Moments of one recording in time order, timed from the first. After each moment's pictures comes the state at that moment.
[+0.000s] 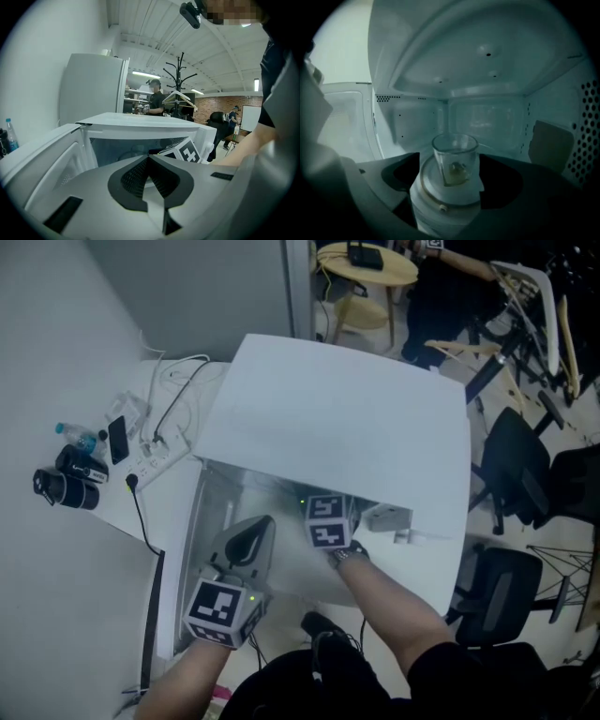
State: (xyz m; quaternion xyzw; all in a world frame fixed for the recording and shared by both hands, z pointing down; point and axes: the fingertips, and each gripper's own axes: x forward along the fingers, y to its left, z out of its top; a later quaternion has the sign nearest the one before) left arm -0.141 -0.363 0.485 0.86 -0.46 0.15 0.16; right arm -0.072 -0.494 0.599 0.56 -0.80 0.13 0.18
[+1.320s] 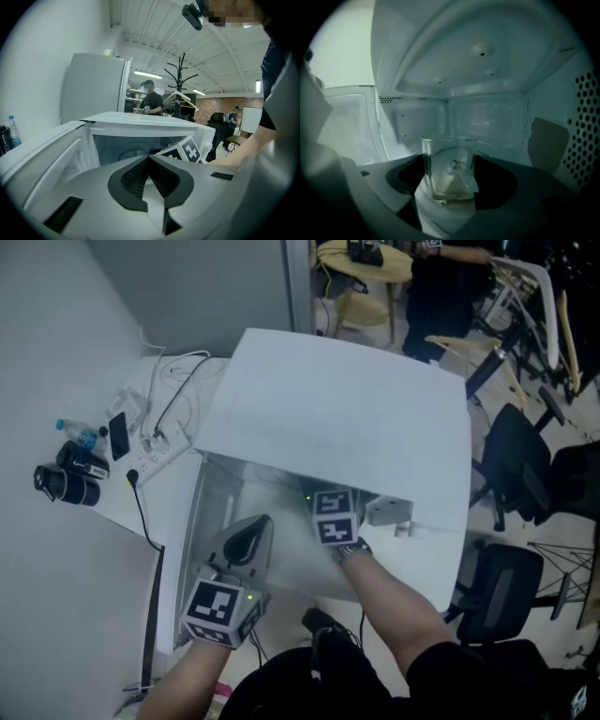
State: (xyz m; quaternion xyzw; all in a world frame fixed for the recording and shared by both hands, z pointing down) left arm -0.145 -0.351 0.488 0.86 -0.46 0.15 0.17; right arm -0.067 -0.486 0.603 0.54 -0.81 0.14 0.18
